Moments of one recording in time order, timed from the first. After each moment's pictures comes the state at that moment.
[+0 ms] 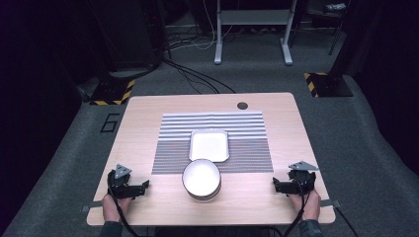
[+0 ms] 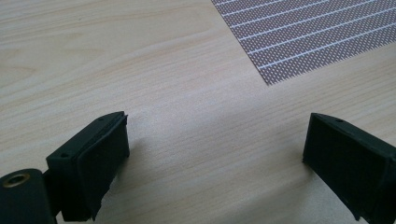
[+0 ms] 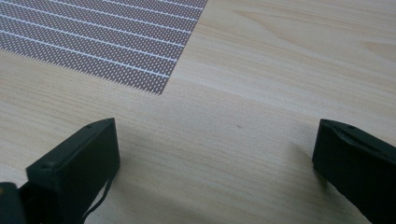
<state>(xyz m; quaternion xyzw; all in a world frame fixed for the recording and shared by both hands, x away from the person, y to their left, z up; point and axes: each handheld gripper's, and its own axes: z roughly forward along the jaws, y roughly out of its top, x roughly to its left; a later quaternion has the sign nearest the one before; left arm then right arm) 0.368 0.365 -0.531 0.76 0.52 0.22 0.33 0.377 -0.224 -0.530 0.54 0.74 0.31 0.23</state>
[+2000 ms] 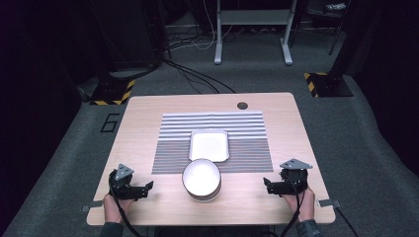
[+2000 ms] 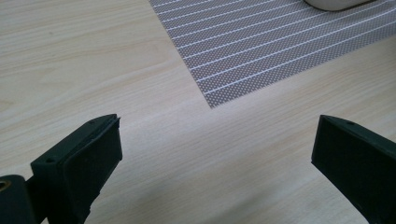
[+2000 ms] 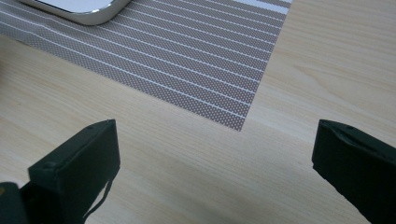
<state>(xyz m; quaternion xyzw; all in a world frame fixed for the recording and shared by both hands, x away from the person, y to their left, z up) 0.356 0.348 -0.508 0.77 0.49 0.21 0.36 0.362 -0.189 -0.488 0.50 0.77 0.34 0.22</state>
